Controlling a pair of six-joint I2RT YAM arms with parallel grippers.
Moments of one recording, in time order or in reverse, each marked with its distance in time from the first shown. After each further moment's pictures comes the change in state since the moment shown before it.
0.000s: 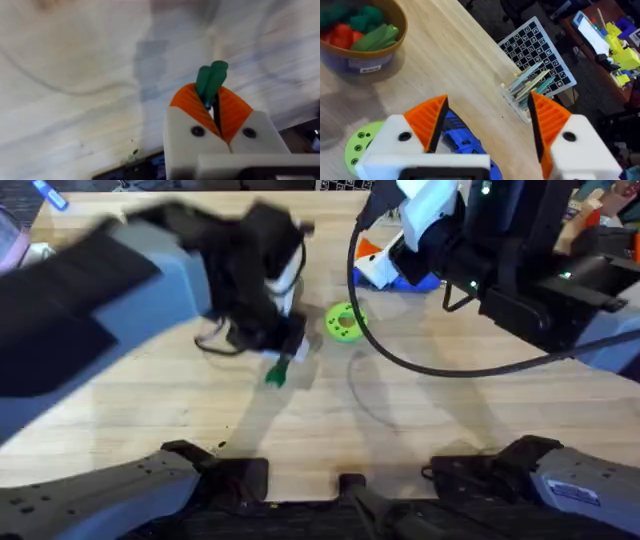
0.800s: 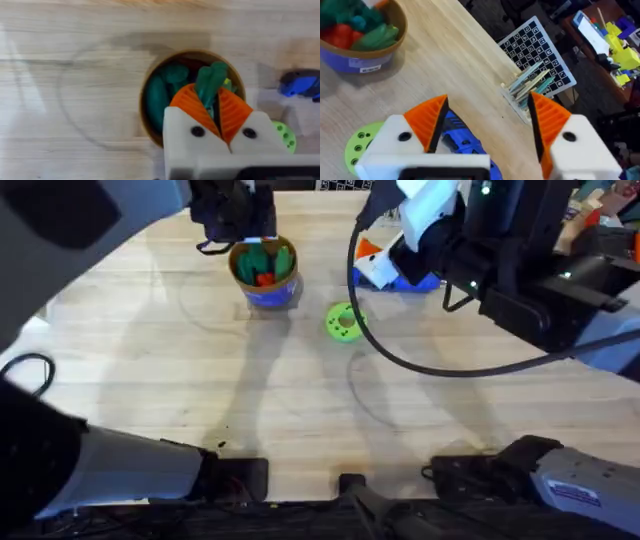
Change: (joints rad) left arm 0.243 0.256 0.329 0.392 -0.244 -0.039; right arm 0.000 0.000 0.000 0.000 0.000 0.000
